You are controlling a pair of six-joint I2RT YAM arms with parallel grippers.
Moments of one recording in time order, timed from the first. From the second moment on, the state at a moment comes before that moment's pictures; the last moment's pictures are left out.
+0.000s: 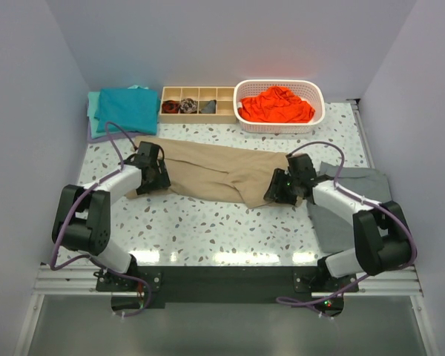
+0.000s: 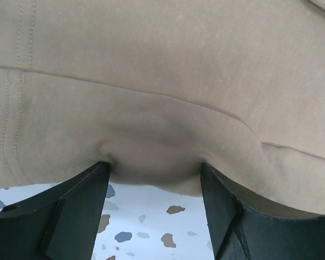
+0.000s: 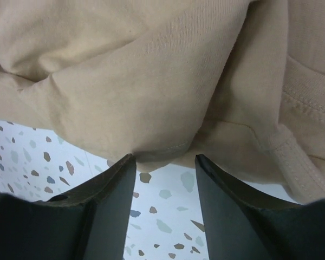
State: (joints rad) left arm -0.19 1.58 0.87 -0.41 -0.19 -0.49; right arm 0.32 1.43 0.72 -0.29 -0.18 0.59
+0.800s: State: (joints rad) left arm -0.19 1.58 0.88 -0.43 -0.19 -0.48; right arm 0.32 1.45 0.95 -0.31 -0.20 0.57
